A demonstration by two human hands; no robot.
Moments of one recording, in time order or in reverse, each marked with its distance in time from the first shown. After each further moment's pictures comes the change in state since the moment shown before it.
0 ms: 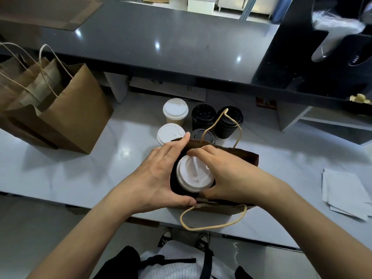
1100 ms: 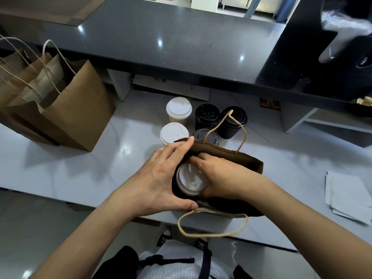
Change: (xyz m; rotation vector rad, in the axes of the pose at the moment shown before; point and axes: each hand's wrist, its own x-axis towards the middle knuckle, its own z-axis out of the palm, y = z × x) left_hand -0.003 -0.006 0.003 0.025 -0.003 0.026; right_hand 0.035 0.013 0.029 -0.169 -0.097 -0.007
